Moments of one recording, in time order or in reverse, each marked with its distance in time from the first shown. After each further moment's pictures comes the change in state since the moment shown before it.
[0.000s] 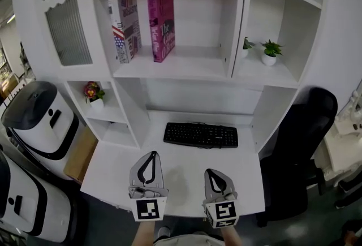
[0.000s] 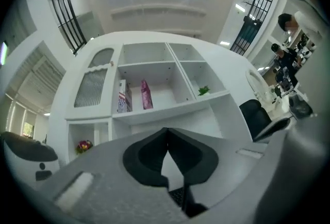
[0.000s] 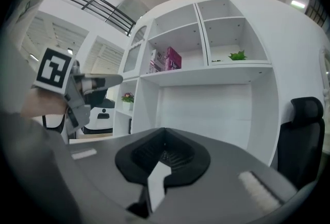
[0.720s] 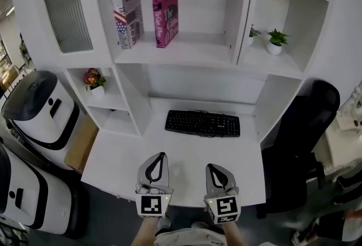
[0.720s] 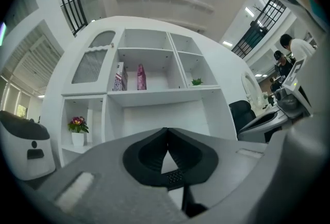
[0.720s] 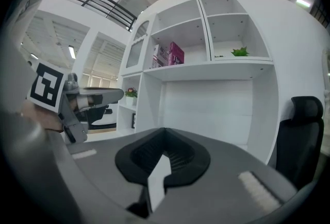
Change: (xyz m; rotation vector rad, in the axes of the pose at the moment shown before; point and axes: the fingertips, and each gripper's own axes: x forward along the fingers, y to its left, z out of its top) left arm -0.026 -0.024 -0.053 -0.106 0.122 -0.071; right arm -0.010 0.013 -0.014 -0.008 0.058 0.018
